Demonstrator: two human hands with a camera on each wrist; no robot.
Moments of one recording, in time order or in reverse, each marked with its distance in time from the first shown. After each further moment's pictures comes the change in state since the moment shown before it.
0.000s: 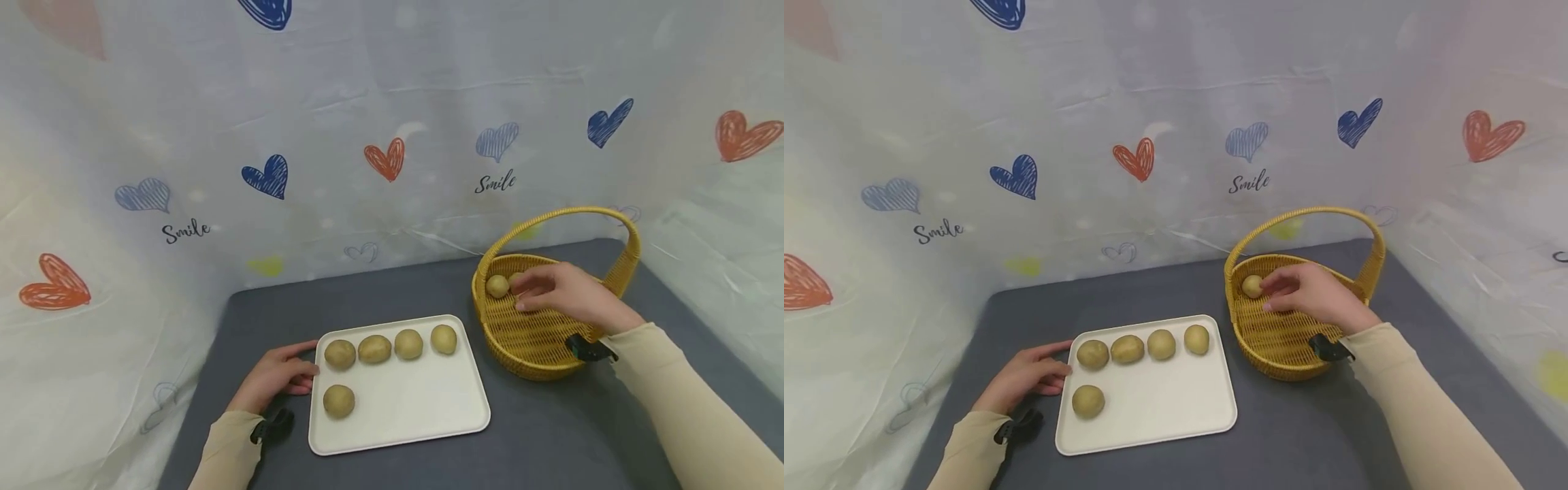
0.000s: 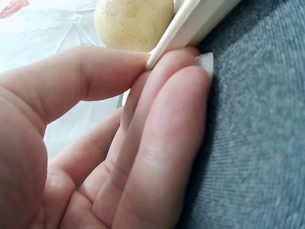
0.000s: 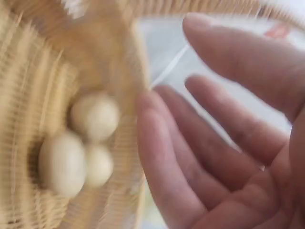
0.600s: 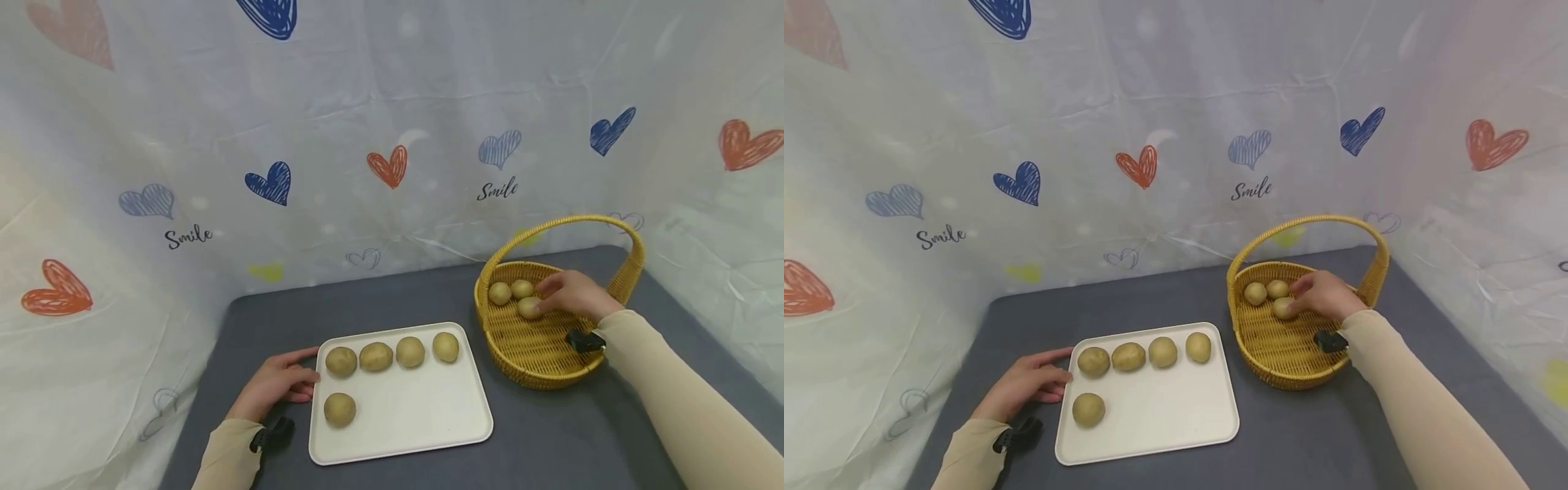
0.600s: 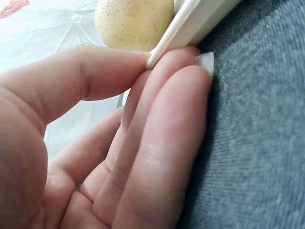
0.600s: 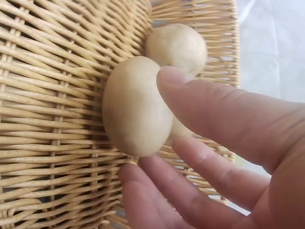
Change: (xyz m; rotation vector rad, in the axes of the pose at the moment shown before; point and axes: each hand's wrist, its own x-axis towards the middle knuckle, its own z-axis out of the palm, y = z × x) left_hand 0.001 -0.002 0.000 -0.003 0.024 -0.003; right_hand 0.036 0.059 -0.007 -0.031 -0.036 0.226
